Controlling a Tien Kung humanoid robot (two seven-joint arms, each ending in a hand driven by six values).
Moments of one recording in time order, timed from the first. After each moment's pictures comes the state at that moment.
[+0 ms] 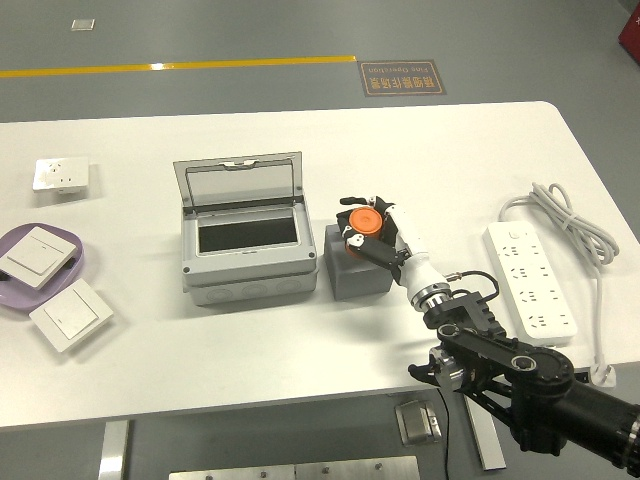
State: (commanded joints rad) left arm 0.03 0.29 -0.35 -0.31 0.00 0.05 0.00; right arm 0.49 -0.20 0.48 1.11 -0.59 -0.44 0.48
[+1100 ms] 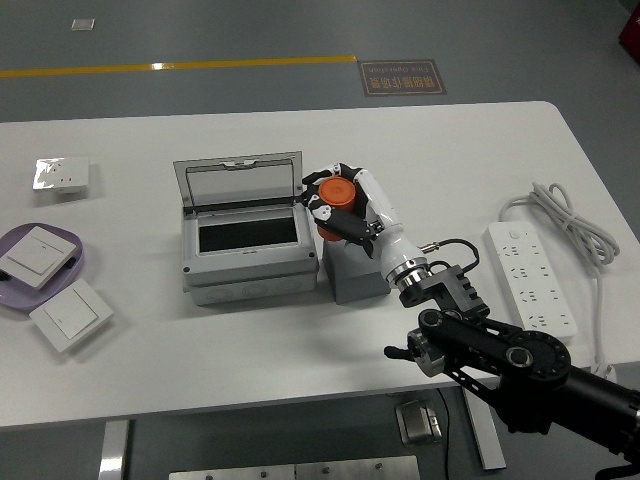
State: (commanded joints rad) left arm 0.04 0.29 -0.33 -0.30 -0.03 0.05 0.00; right arm 0.57 -0.19 0.50 1.37 -0.81 -0.53 0.31
